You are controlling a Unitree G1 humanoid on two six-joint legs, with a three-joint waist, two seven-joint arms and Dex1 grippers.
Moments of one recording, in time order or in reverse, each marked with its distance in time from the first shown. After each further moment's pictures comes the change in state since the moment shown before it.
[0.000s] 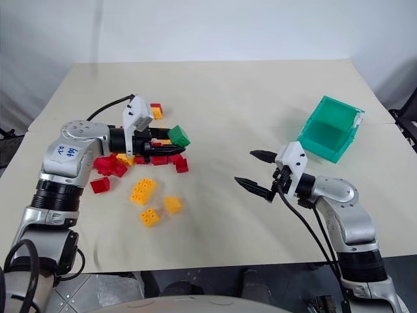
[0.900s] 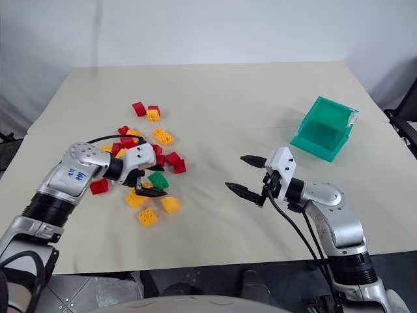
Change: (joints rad) left arm 0.114 0.169 -0.218 0.089 0.202 -0.130 -0.032; right arm 0.007 0.047 0.063 -0.023 -0.001 0.008 -0.018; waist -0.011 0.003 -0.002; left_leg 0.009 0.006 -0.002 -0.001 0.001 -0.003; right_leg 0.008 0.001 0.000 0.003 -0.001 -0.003
